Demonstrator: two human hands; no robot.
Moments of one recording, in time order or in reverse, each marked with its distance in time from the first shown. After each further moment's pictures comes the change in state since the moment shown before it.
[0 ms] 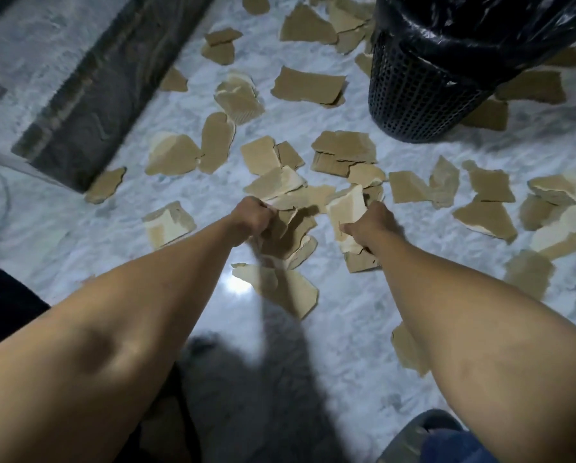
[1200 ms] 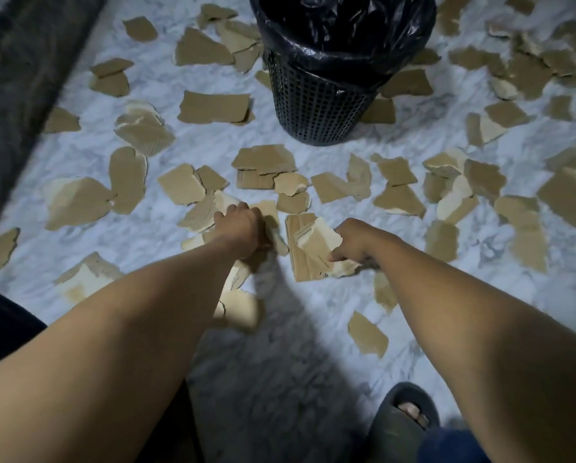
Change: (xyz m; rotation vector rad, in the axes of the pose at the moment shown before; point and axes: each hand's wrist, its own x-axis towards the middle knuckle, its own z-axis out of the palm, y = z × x) left_hand 0.022 0.060 0.070 0.928 0.060 0.525; right_hand -0.016 0.071 -0.067 -0.167 -0.289 -0.071
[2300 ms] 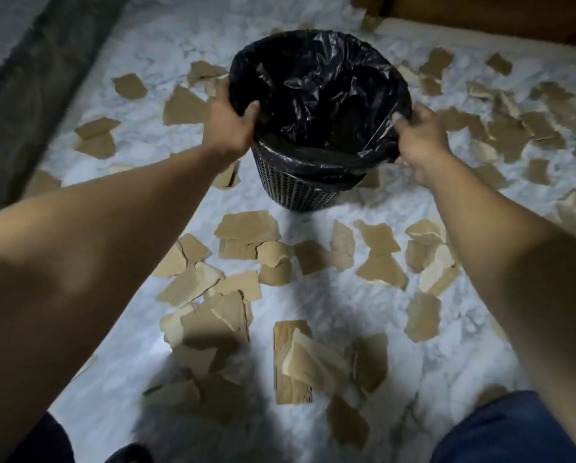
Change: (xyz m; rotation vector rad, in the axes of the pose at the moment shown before) left_hand 0.162 0.019 -0.243 -1.111 0.536 0.030; right_hand 0.069 -0.017 -0.287 0.865 0.788 -0.153
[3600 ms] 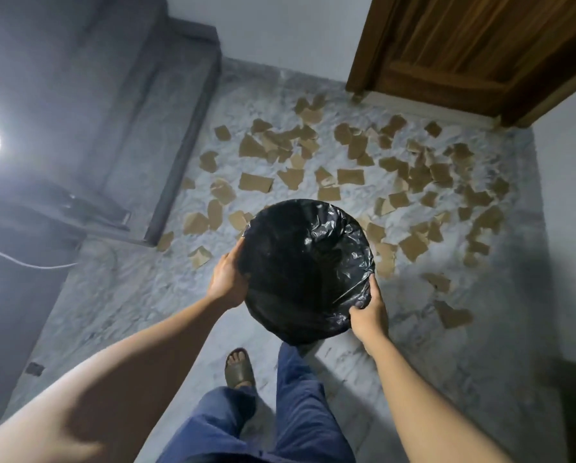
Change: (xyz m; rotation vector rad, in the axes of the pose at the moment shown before) left_hand -0.463 0.518 -0.311 0.348 -0.242 -0.388; right_hand -0.561 -0.311 -0.355 -0.345 -0.212 0.404
